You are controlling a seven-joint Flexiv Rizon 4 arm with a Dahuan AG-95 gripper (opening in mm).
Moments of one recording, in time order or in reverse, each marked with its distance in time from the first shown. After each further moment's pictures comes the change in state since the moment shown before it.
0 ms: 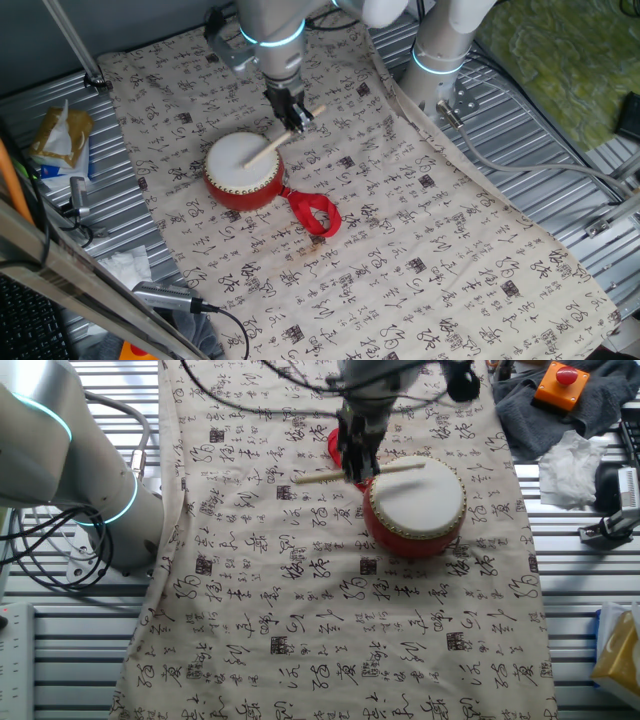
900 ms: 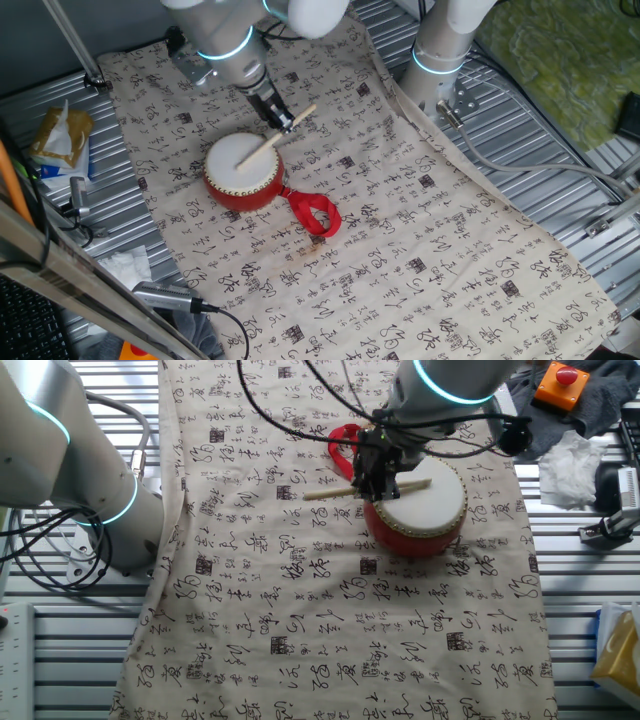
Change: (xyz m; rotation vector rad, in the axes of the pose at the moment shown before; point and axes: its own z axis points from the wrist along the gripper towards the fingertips) arm -0.005 -0.003 -0.005 -0.080 0.166 0.007
